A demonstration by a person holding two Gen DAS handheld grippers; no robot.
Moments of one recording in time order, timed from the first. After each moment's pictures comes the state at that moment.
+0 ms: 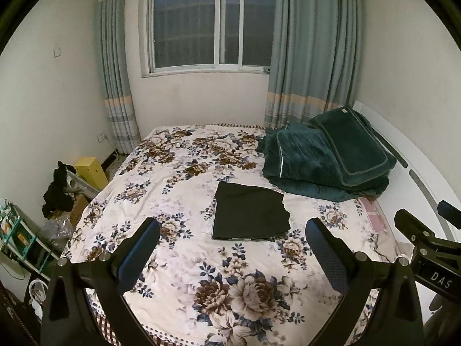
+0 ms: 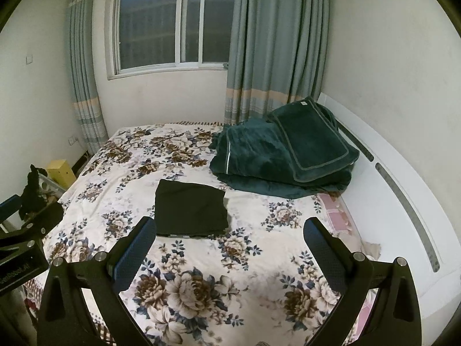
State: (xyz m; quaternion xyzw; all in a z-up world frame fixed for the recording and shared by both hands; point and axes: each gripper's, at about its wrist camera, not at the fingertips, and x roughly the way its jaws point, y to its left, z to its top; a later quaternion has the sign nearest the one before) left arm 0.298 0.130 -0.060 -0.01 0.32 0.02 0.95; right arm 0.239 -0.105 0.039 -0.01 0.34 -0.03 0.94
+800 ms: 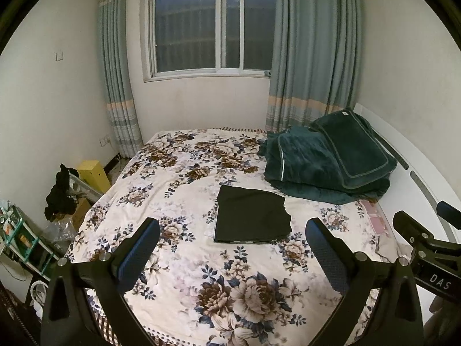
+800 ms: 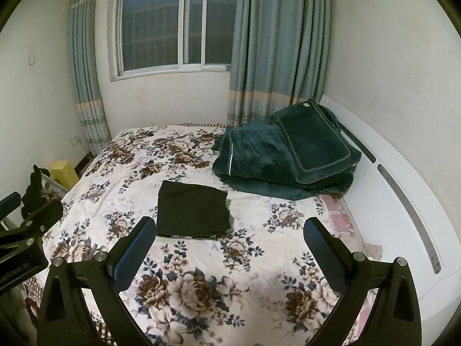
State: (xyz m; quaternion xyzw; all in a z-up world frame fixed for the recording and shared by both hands) left arm 0.294 0.130 -0.045 -0.01 0.31 0.02 0.95; right arm 0.243 -0.105 0.043 -0.01 0.34 -0.03 0.94
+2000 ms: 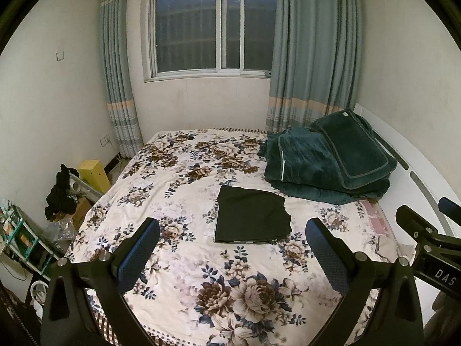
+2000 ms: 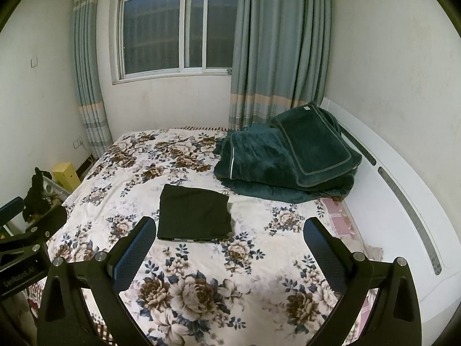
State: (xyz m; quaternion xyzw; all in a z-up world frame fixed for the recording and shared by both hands) left arm 0.293 0.131 -0.046 -0.01 0.31 0.03 0.95; right arm 0.237 -0.100 0.041 -0.01 0.33 -0.03 0.94
